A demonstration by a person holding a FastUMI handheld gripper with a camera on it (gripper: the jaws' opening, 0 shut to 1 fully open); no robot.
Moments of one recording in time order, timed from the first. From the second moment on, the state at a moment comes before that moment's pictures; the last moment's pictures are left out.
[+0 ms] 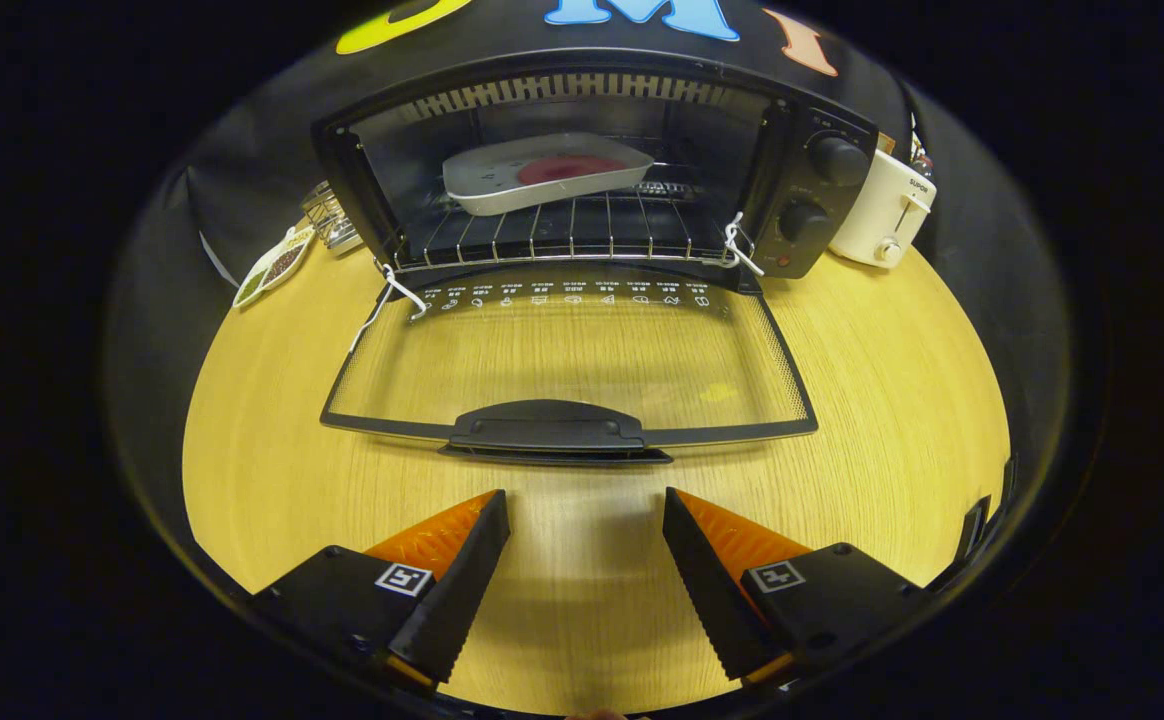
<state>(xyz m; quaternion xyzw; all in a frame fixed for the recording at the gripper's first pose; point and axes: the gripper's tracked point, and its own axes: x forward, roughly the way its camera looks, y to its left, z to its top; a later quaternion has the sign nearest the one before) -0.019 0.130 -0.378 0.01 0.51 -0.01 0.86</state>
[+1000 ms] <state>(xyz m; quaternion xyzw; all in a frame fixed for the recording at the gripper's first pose) 0.005 0.135 -0.288 0.09 0.40 0.00 0.91</state>
